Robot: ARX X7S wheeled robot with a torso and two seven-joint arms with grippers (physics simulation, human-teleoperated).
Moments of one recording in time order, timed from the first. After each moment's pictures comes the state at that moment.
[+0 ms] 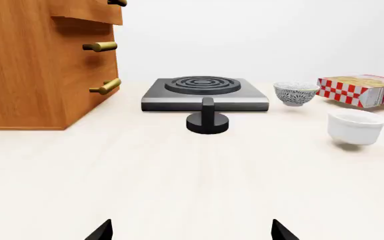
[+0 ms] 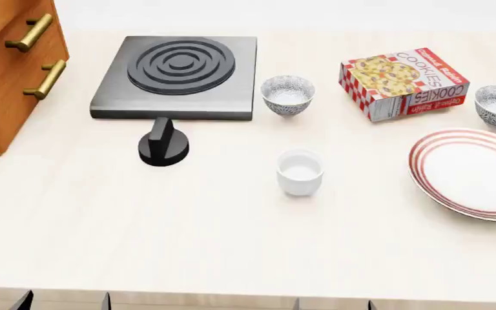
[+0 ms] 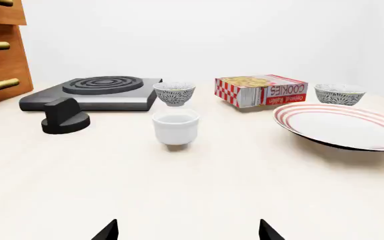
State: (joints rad) left arm 0.00 0.00 0.00 0.00 0.00 0.00 0.00; right arm 0.00 0.00 0.00 0.00 0.00 0.00 0.00
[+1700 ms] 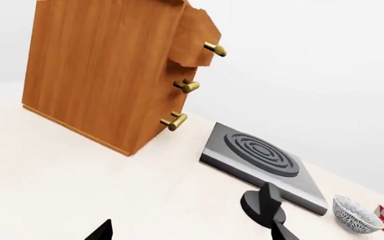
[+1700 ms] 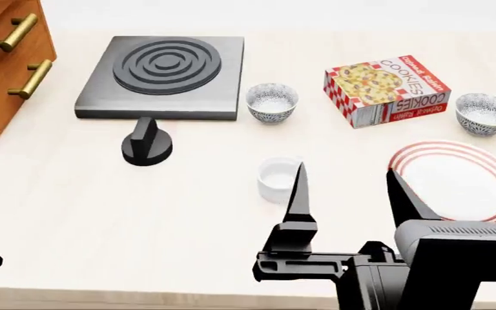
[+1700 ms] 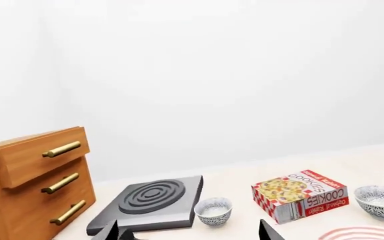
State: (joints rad) left arm -0.23 -0.20 -0.29 0.14 -0.53 -0.36 -0.11; right arm 0.27 0.14 0.08 -0.73 0.50 0.76 0.15
